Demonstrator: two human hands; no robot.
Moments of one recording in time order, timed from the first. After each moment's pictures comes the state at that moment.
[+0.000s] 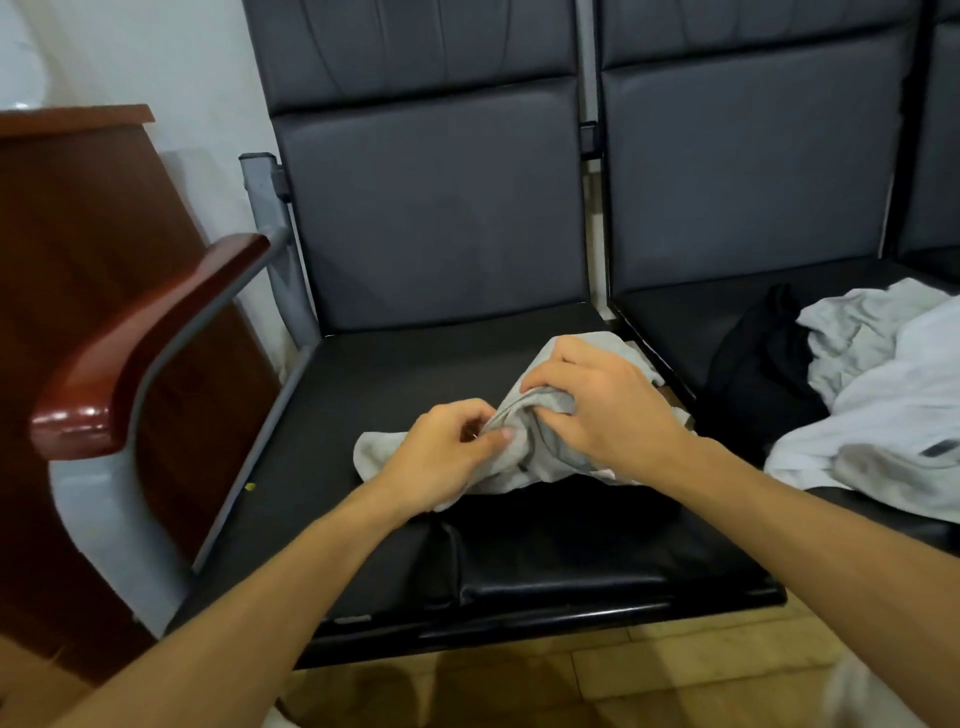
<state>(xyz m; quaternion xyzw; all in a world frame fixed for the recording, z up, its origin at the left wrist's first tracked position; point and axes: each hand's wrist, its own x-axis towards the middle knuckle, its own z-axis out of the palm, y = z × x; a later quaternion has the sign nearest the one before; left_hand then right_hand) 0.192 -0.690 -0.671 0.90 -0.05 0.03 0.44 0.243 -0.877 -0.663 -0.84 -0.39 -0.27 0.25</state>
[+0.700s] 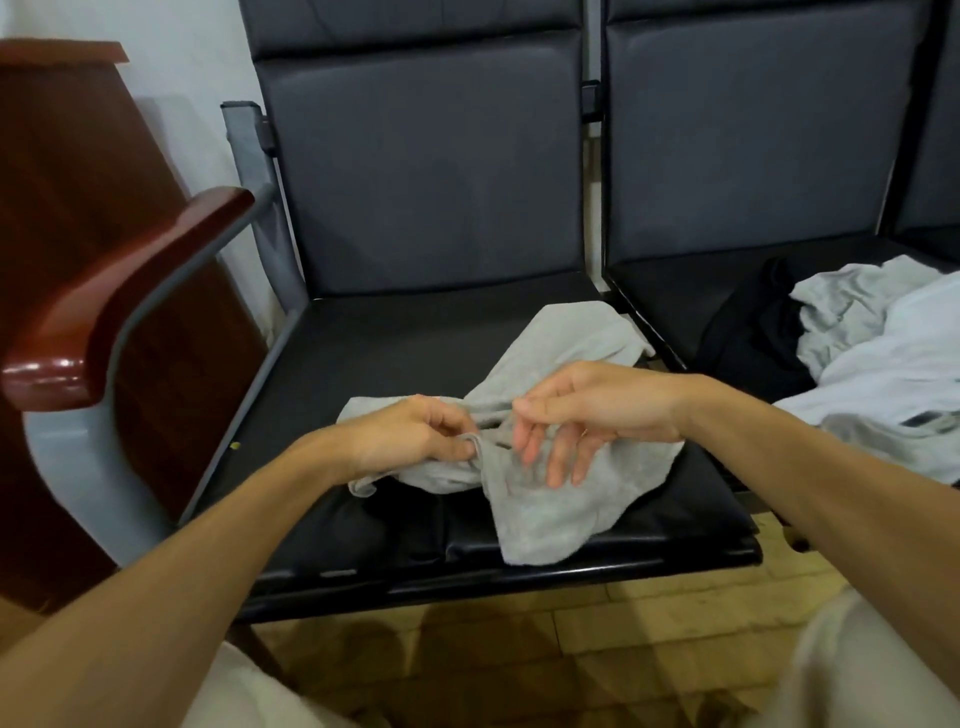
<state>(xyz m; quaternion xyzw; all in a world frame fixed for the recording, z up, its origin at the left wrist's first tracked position) 0.188 -0.664 -0.669 0.86 -0.10 -0.20 0.45 0.234 -0.889 -0.643 -0.78 -0.27 0.38 0.43</state>
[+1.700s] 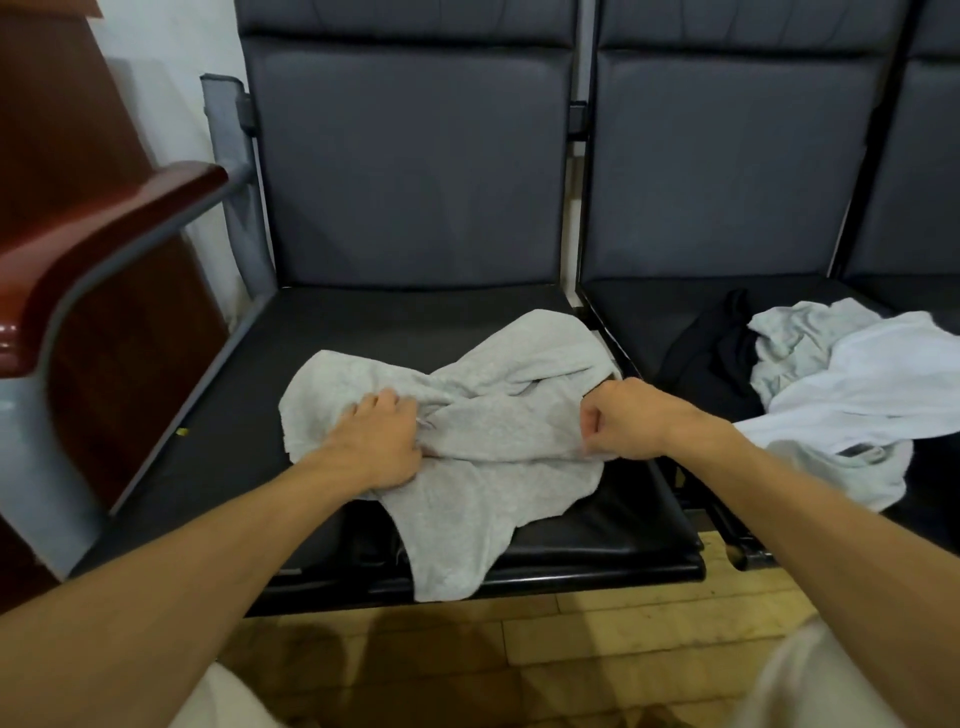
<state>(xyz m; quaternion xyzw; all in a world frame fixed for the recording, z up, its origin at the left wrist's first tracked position) 0.212 -0.679 -0.715 1.00 0.02 -0.07 0.02 0.266 -0.938 -0.673 -0.97 -0.20 0.13 0.04</state>
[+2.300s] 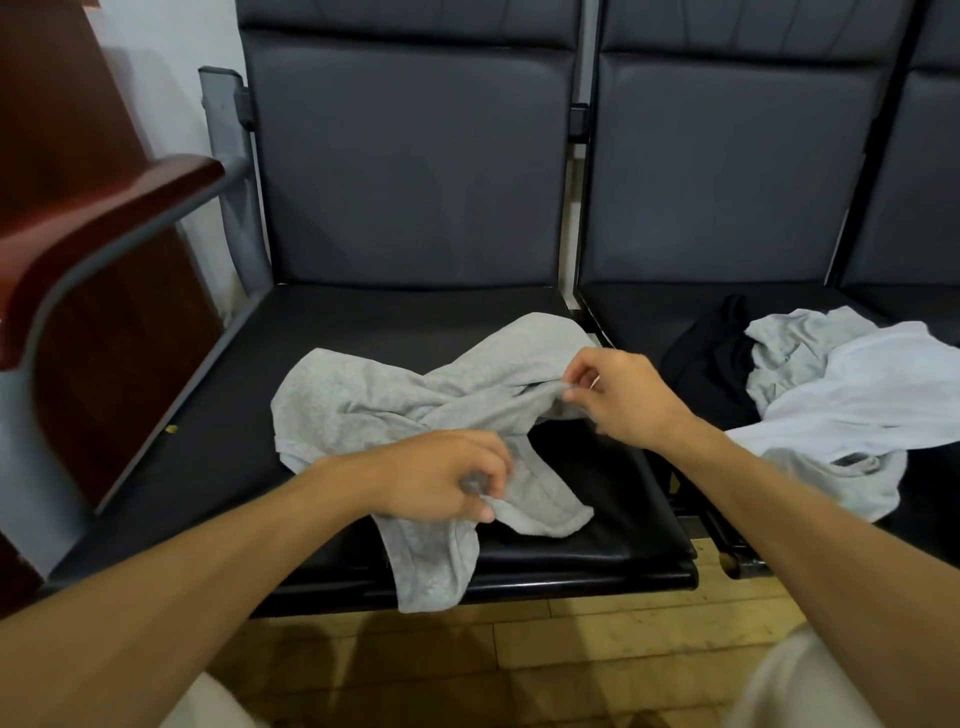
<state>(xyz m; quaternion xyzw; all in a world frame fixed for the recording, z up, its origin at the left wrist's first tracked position) 0.192 -0.718 -0.695 0.92 -0.28 -0.15 0.24 0.274 -0.934 -0.676 -0.94 -0.20 -0.03 0.28</state>
